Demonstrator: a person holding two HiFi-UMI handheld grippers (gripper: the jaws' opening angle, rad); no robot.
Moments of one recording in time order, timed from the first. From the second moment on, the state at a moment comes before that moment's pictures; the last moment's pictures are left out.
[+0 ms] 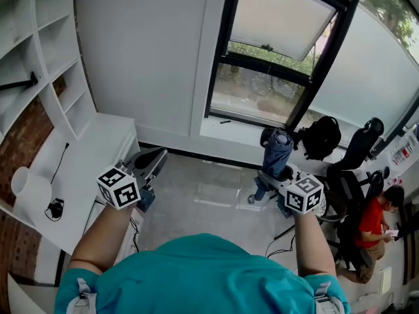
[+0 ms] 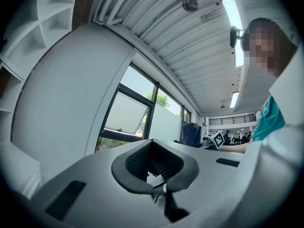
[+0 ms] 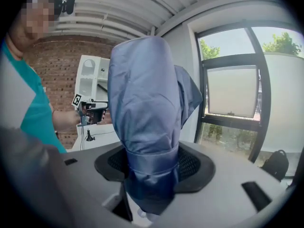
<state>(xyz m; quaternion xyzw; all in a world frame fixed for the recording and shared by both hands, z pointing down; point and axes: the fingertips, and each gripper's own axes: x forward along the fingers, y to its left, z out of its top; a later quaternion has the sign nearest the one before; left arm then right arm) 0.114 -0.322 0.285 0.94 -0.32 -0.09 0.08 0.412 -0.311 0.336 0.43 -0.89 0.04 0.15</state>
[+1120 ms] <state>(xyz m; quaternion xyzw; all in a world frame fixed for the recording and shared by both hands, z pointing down) 0.150 -0.341 0.248 0.95 -0.30 -0.09 0.06 0.476 -0.321 0.263 0.48 -0.88 0.02 0.07</state>
